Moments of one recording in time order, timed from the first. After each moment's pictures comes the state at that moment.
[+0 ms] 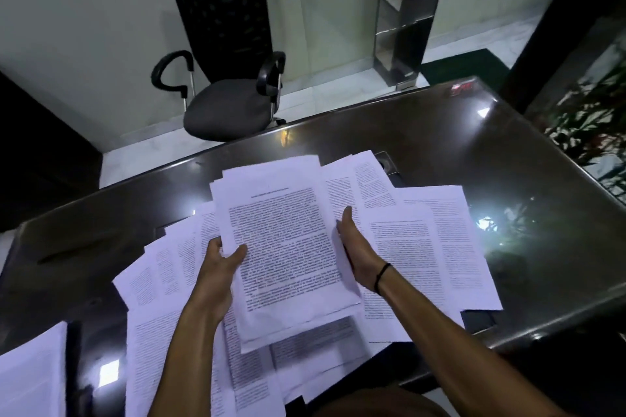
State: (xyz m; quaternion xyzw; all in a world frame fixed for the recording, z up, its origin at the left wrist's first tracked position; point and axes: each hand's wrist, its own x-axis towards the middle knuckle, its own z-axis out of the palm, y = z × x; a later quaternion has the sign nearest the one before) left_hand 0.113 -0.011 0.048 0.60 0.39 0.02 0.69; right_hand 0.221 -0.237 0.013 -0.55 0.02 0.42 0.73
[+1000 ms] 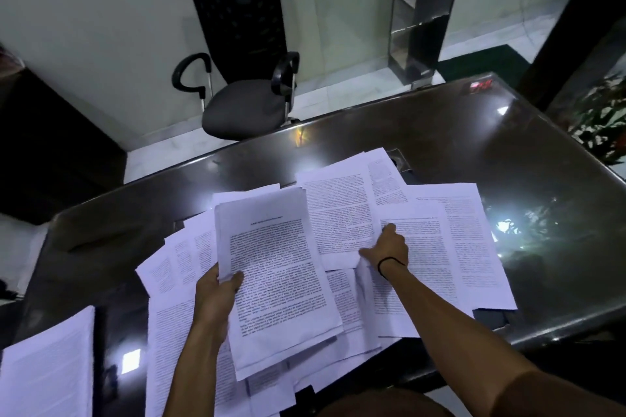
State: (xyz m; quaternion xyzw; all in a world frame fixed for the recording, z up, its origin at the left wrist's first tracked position) left_hand 0.059 -0.013 0.039 0.64 0.47 0.06 0.60; right_hand 0.244 -0.262 -0.072 -0.92 0.08 0.24 0.31
